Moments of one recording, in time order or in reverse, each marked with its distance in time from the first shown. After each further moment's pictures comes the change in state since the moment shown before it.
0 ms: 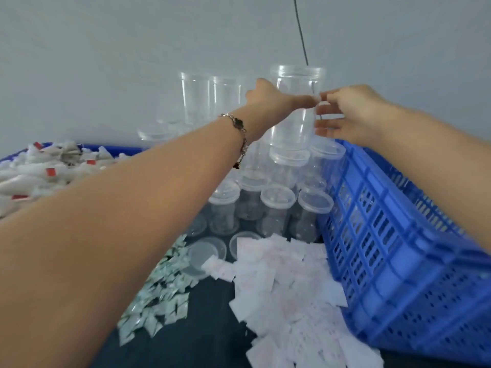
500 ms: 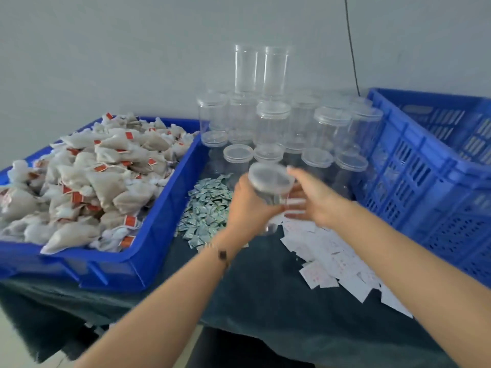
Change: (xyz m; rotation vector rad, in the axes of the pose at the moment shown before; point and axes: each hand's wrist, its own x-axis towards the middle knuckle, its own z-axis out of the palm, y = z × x) left_hand -0.209 -0.188 -0.045 -0.045 0.068 -0.015; right_hand -0.156 0.141 0.114 -0.021 -0.286 0.425
